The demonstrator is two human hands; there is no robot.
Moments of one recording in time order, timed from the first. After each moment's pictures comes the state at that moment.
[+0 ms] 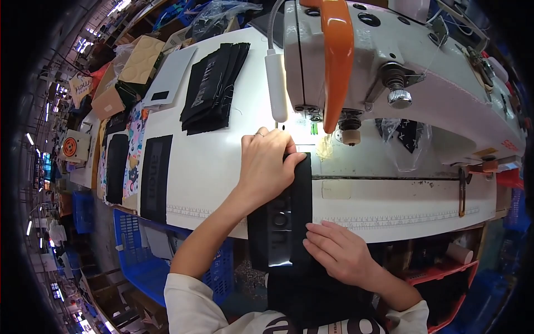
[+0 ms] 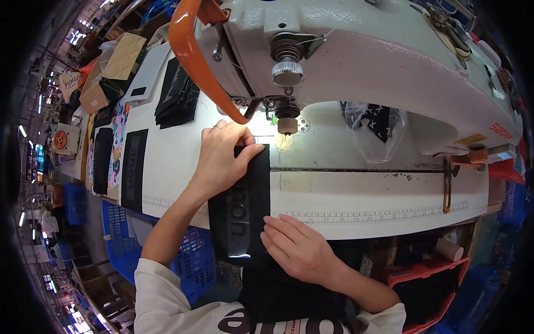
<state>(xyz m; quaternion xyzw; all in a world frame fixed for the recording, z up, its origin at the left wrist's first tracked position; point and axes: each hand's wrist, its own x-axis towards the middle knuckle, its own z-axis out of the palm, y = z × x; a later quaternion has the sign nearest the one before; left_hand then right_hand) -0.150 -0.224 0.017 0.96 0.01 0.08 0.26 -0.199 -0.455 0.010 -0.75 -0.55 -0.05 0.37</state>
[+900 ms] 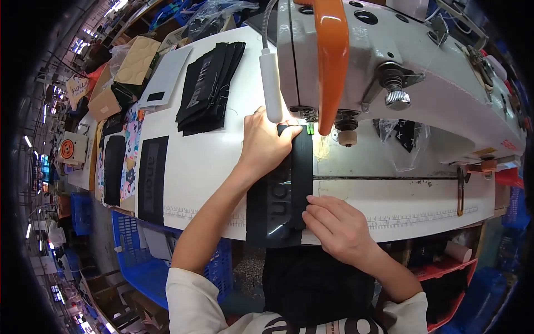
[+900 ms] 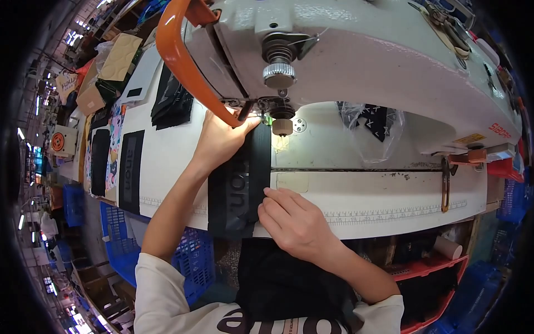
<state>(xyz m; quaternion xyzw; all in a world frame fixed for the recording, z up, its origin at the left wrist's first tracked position) -0.110 -0.215 0.010 0.91 0.06 0.11 0.40 -0.167 -0.435 0.005 -0.77 -0.53 -0.12 0.35</state>
